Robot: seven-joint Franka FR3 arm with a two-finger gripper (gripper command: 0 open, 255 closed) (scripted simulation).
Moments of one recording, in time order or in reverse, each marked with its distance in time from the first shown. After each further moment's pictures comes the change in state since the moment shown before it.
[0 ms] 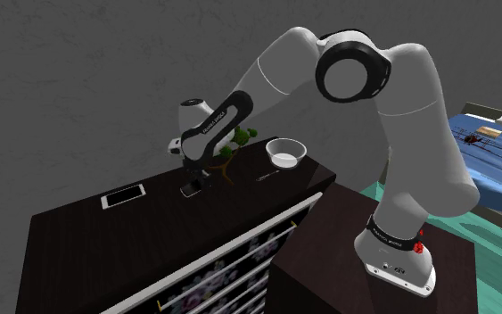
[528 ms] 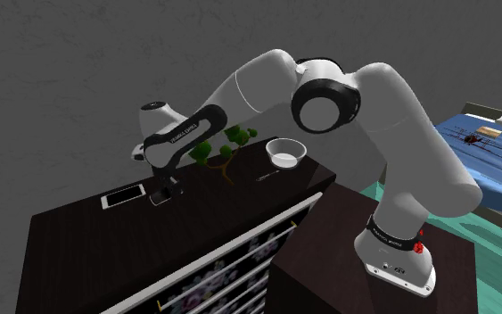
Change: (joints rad) arm 0.062 0.219 0.020 0.402 -0.013 -0.181 0.133
